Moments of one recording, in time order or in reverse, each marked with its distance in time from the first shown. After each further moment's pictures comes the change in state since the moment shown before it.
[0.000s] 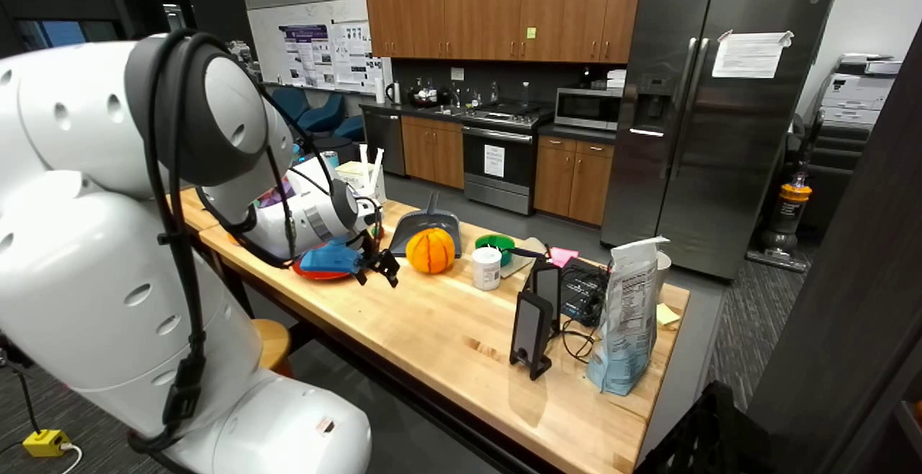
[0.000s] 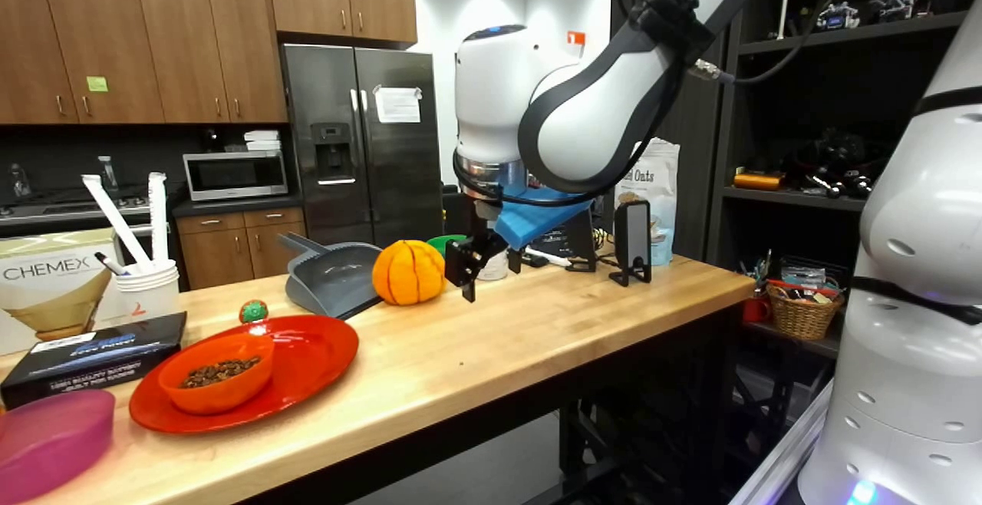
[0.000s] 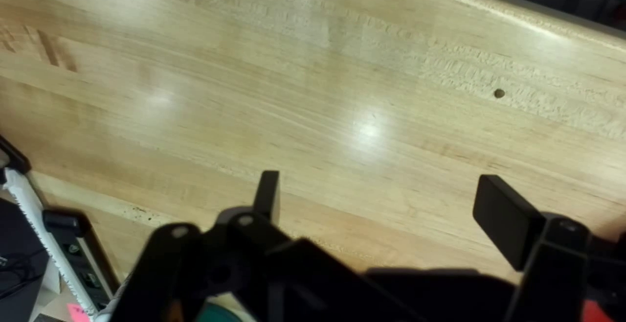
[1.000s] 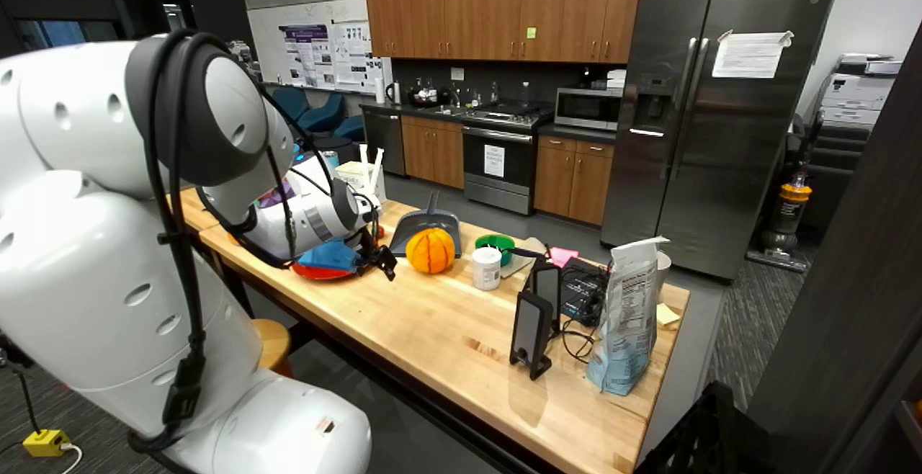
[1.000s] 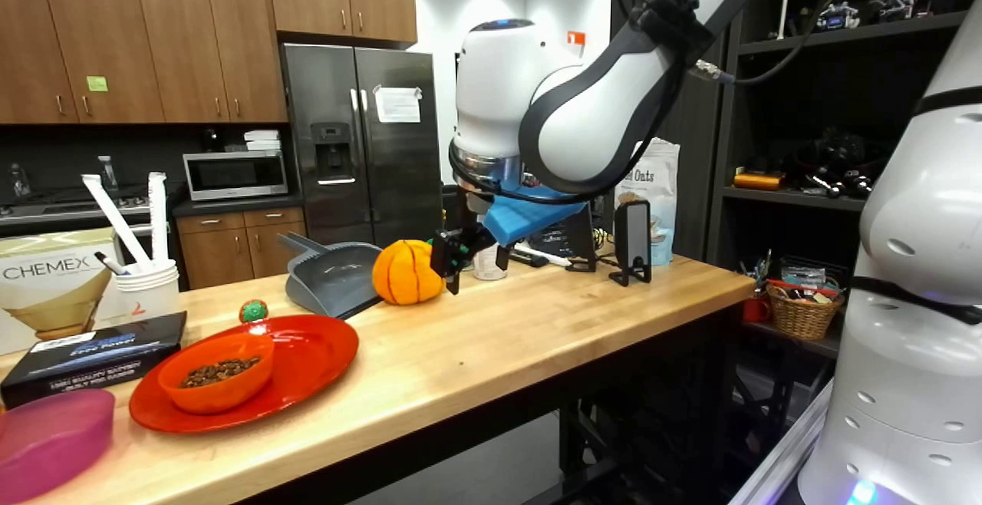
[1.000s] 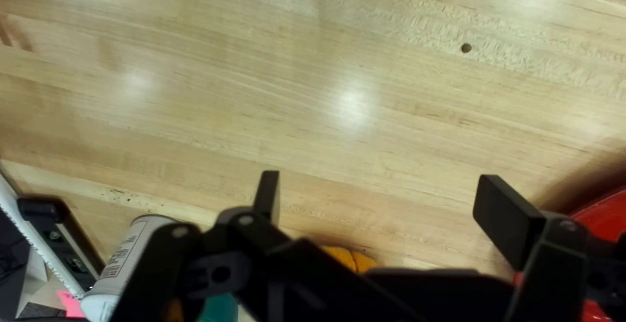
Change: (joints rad) arm -0.001 0.001 0.000 -0.002 0.001 0.092 0.045
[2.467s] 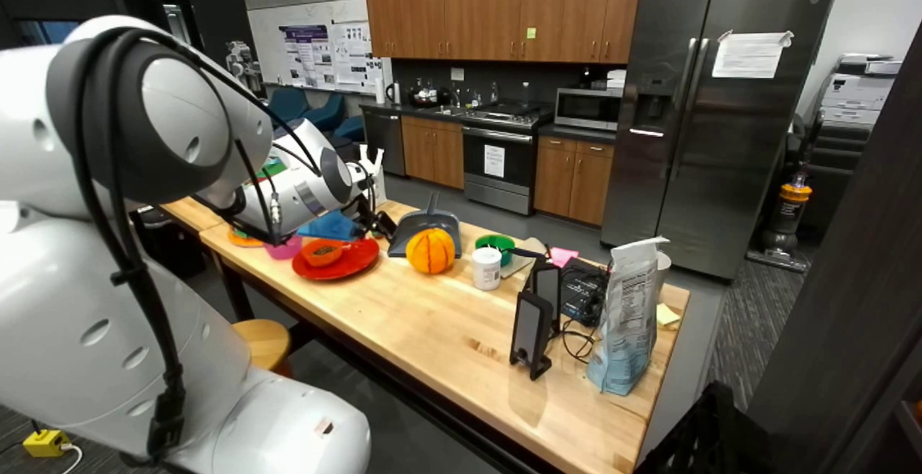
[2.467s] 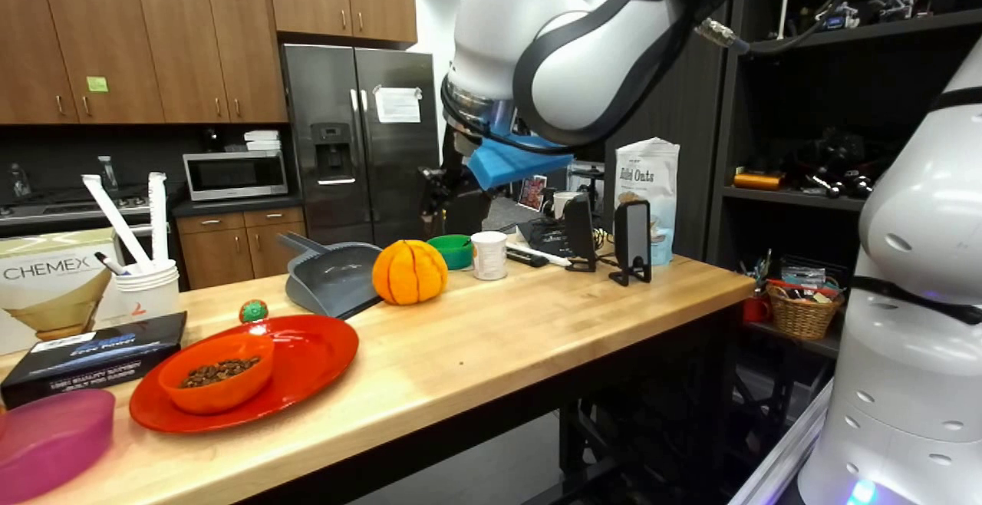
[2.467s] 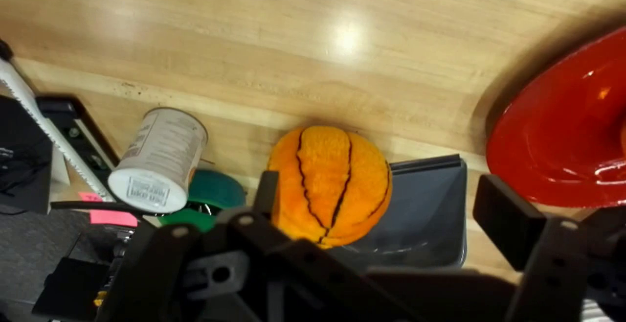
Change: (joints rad) arm -0.013 -0.108 -0.004 0.059 0.000 0.007 -0.010
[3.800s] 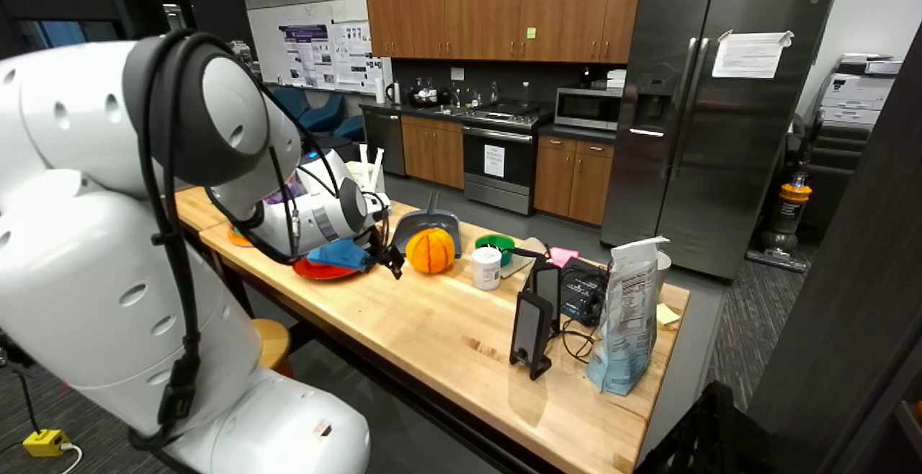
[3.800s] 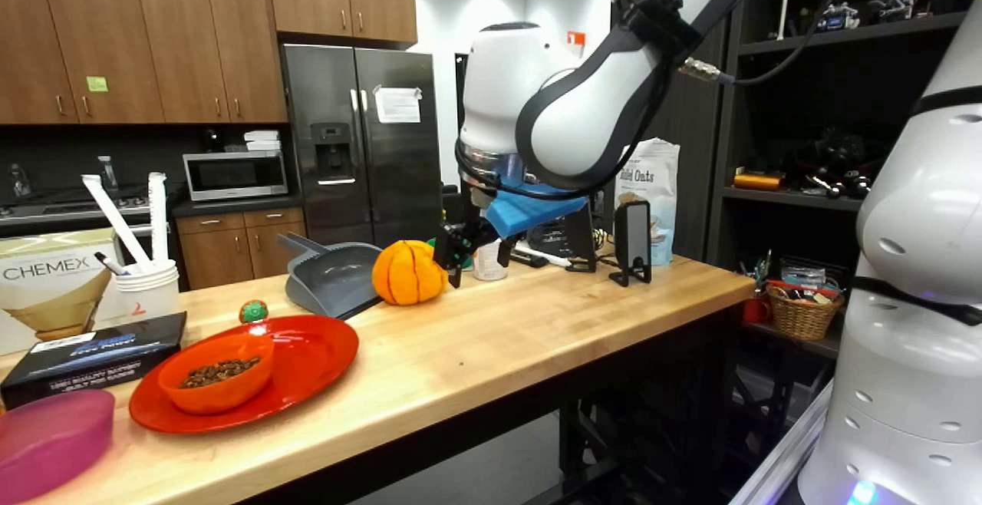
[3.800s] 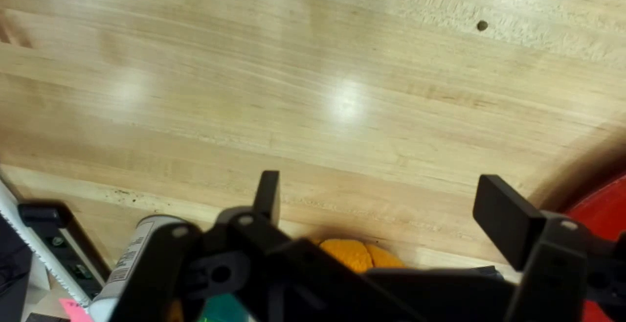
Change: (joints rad) arm -0.026 0.112 0.000 -0.058 0.060 0.024 -0.053
